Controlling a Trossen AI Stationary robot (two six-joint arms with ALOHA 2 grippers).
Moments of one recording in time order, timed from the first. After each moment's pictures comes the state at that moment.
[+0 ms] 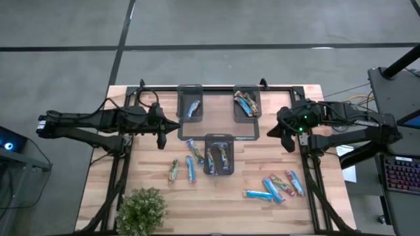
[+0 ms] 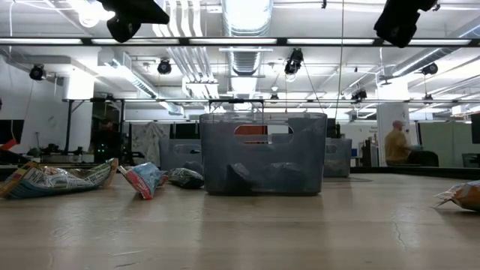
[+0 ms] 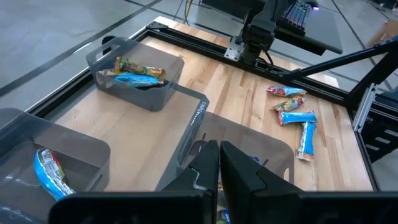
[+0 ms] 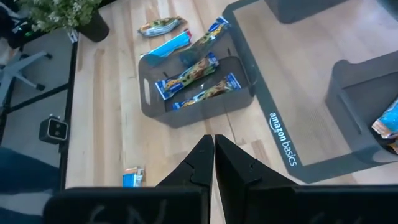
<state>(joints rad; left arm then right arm) -0.02 0.84 0.88 -0.42 -0.21 -0.33 -0.08 0.82 0.98 -0.88 -0.14 0.34</state>
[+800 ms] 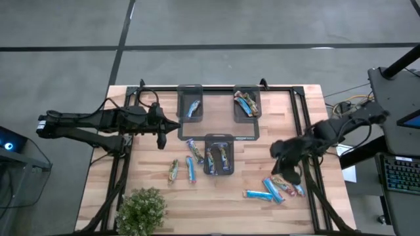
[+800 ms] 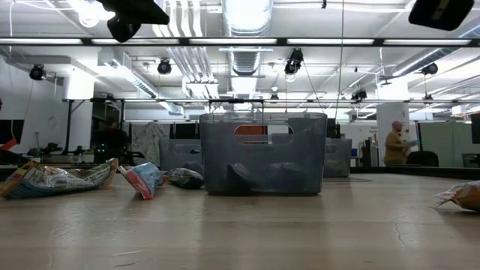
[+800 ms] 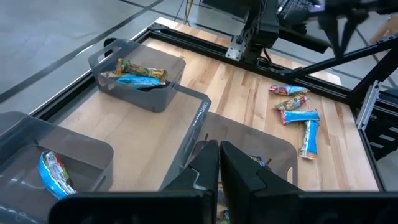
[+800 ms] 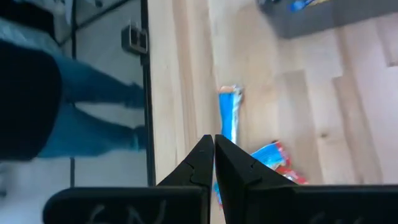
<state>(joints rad) -0.01 0.84 0.88 -0.42 -0.21 -0.31 0.44 1.04 1.03 -0.88 -0.18 0.73</state>
